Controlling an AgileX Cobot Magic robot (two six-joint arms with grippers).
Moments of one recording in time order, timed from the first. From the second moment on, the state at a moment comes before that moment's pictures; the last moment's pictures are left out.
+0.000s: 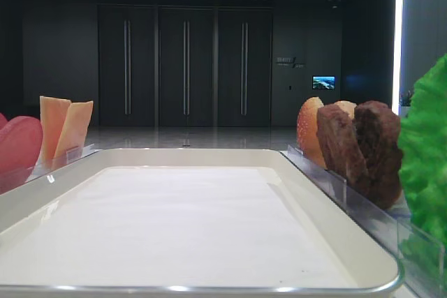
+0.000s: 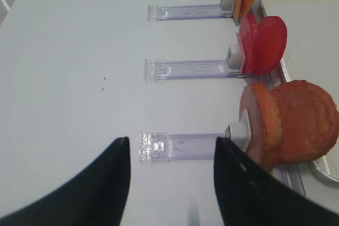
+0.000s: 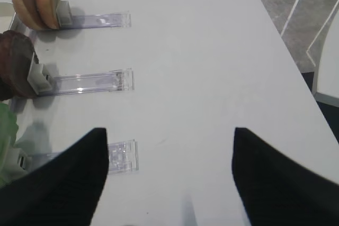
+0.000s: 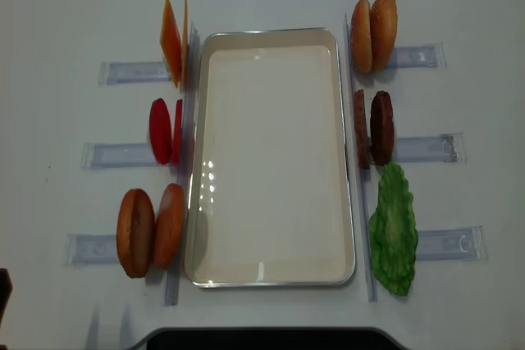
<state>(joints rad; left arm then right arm) 0.03 -0.01 -0.47 0.05 1.11 0.02 -0.09 -0.01 -0.51 0.03 1.13 -0.06</state>
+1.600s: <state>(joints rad) 0.00 0.82 -0.65 0.02 0.98 -0.12 -0.09 -0.01 -0.51 0.03 1.13 -0.06</state>
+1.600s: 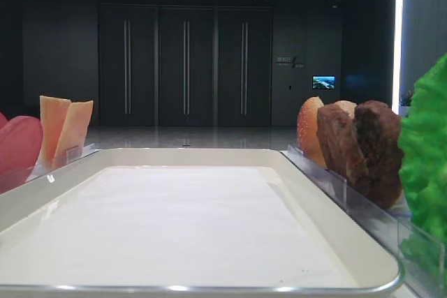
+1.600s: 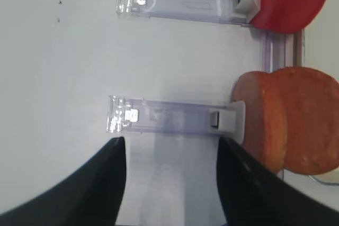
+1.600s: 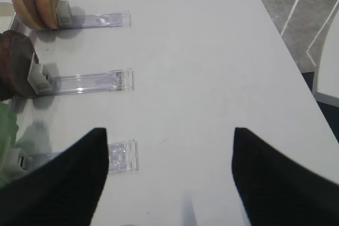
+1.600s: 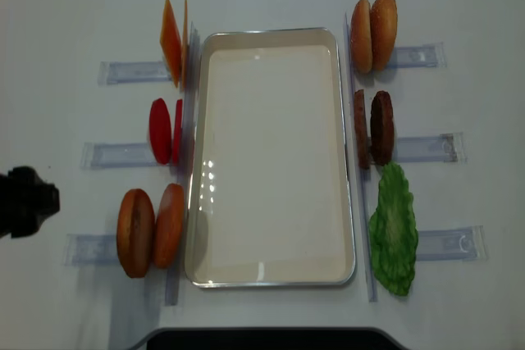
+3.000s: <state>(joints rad) -0.67 1.32 -0.80 0.18 0.91 -0.89 -0.09 -0.01 -0.51 0.03 1.13 -0.06</state>
